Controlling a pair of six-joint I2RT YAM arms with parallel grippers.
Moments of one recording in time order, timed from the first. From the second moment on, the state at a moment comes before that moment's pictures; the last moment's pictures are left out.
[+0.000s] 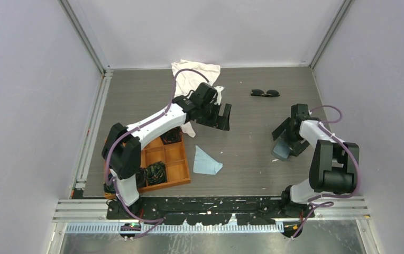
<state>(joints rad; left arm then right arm) -0.74 1.82 1.54 -0.57 0.20 -0.39 -0.14 1.48 0.82 -0.60 0.14 0.72</state>
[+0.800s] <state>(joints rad) -0.76 1.82 1.49 -0.56 0.15 -0.47 0.37 1.62 0.94 -0.49 0.06 0.76</state>
